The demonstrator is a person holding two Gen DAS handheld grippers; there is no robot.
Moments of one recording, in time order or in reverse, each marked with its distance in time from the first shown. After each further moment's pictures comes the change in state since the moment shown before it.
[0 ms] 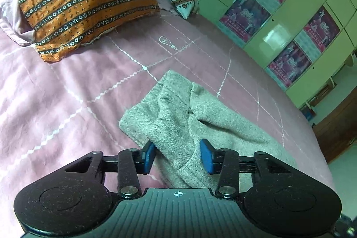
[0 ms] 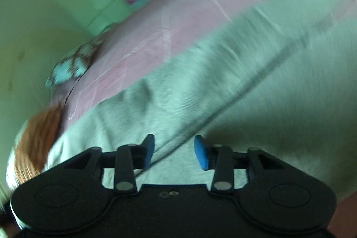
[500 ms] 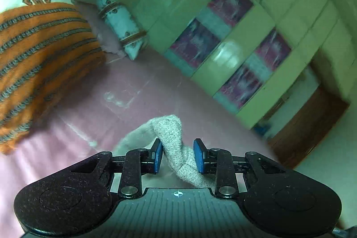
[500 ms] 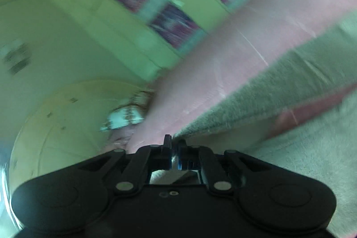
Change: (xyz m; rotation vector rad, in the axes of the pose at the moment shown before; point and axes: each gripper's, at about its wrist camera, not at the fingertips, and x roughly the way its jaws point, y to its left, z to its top) left arm -0.018 -0.013 0.088 0.097 -0.092 -0.229; right arm -0.100 0.056 0.001 -0.218 -0.211 0.289
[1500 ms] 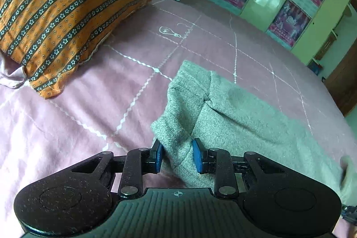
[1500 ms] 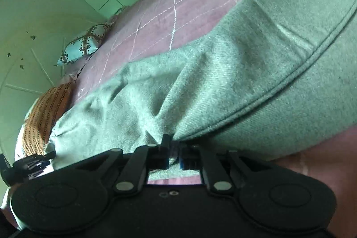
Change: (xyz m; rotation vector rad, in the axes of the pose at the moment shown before) left arm 0.028 0.007 -0.056 0.117 0.232 0.276; right arm 0.027 -0.050 -0.087 0.031 0.320 -0.255
